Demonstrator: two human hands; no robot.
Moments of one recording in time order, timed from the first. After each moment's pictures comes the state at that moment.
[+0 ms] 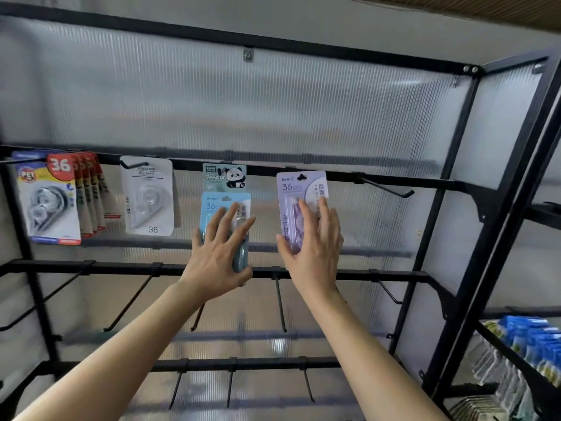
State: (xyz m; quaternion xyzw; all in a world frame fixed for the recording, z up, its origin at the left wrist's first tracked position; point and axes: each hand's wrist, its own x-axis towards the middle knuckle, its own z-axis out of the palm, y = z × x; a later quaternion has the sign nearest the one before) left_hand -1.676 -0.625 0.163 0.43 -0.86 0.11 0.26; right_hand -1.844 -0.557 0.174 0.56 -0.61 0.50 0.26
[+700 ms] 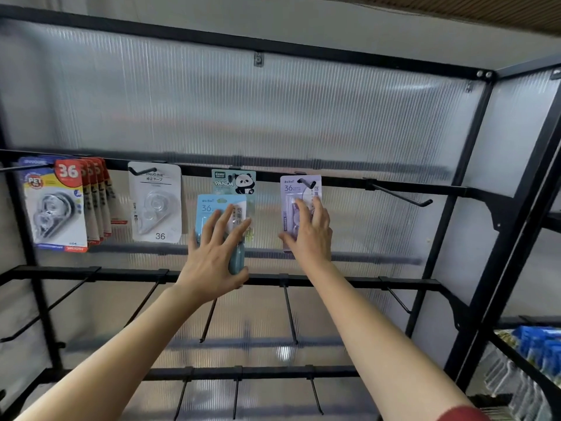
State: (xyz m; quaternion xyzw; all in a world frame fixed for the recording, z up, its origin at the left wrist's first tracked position) left_hand -1.656 -0.641 0.168 0.43 -0.85 0.09 0.27; right_hand -1.865 -0.641 0.183 0.60 -0.70 0.36 0.17
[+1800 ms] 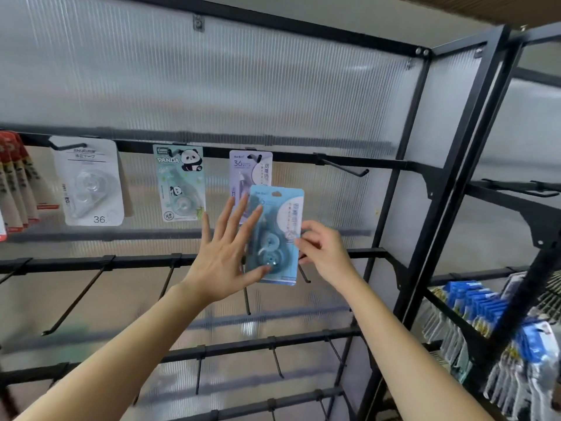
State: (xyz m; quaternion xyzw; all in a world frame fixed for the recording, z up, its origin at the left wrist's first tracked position) left_hand -1.734 -0.585 0.156 0.27 -0.90 0.09 0.34; right_hand -1.921 -0.509 0.172 0.60 -0.54 0.56 -0.19
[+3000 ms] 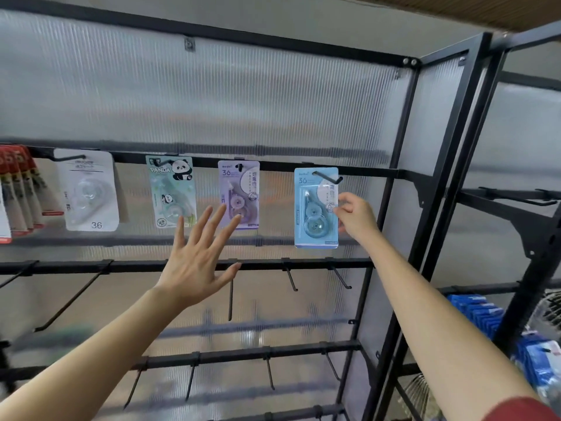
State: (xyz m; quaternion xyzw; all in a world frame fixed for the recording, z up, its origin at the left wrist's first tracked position) left_hand -1.732 -0.574 0.163 0.41 -0.86 0.21 0.22; right_hand -2.040 -0.540 0.217 0.54 -0.65 0.54 -0.07
